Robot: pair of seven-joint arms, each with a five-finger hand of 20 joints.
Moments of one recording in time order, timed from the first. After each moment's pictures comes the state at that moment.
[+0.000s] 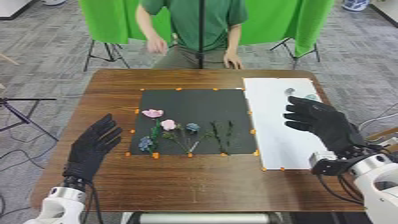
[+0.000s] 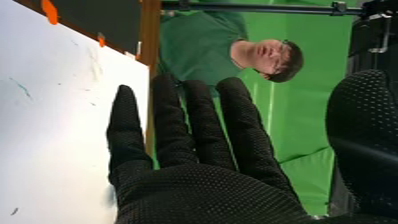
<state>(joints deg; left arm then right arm) 123.7 -70.8 -101.0 -113.5 47.1 -7.9 5.5 -118.4 -65.0 109.3 -123.0 -59.6 -15.5 13.2</state>
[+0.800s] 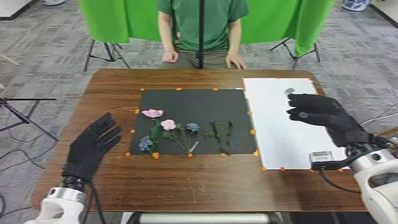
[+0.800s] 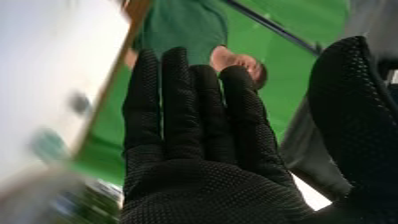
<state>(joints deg) 124.0 -72.1 -101.9 -113.9 47.2 -9.2 5.6 -117.7 -56.8 105.5 -120.4 -84.2 -9.4 -2.0</state>
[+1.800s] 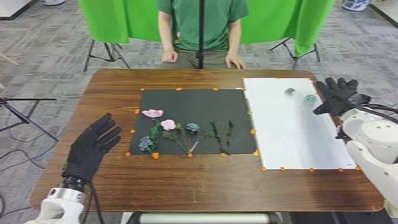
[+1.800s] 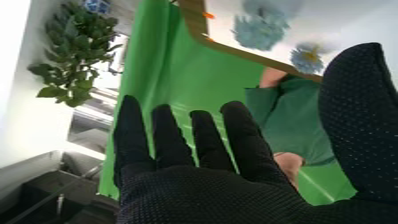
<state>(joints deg) 124.2 -71.3 -101.2 -114.1 47.8 -8.0 6.1 -82.0 -37.4 72.7 -90.9 -142.5 -10.1 16.3</state>
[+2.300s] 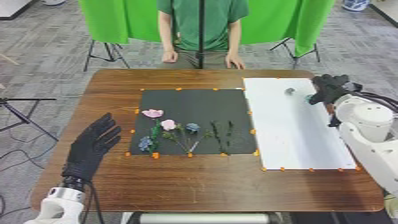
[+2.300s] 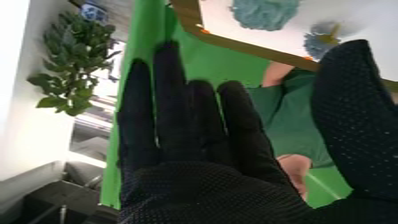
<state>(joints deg) 124.1 -71.3 -101.3 -114.1 47.9 -8.1 6.0 -70.4 -41.1 66.9 -81.6 -141.5 -11.6 13.9</state>
